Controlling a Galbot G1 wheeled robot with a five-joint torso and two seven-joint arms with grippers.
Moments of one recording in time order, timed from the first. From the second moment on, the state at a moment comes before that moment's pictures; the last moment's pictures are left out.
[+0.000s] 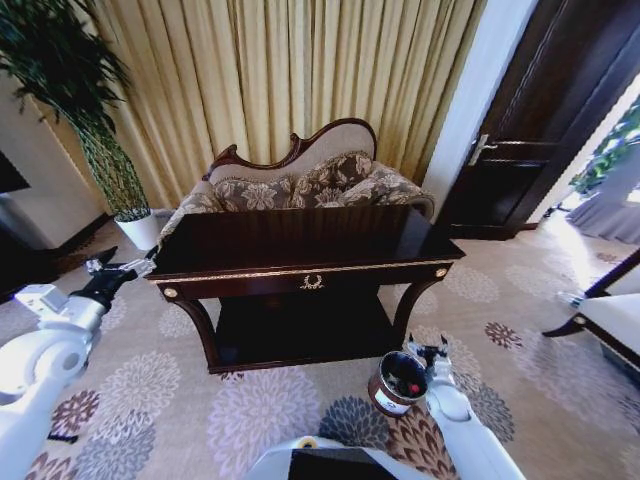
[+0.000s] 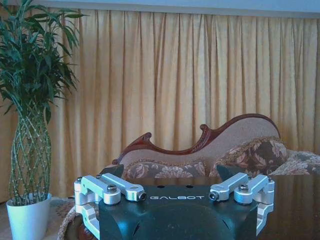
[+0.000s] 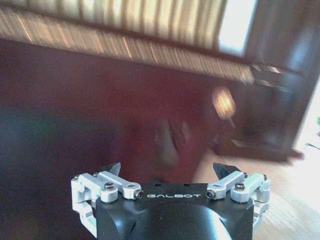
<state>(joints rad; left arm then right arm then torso) 1.53 -0.76 -1.04 -2.09 -0.93 0.22 -0.07 -1.35 1.15 0.52 1.61 0.28 0.03 0.23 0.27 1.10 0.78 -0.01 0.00</state>
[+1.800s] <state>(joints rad) 1.68 -0.85 -1.21 -2.07 -0.87 0.18 0.08 -1.37 0.93 0.48 2.23 0.57 -0.21 0.29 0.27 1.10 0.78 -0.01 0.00</state>
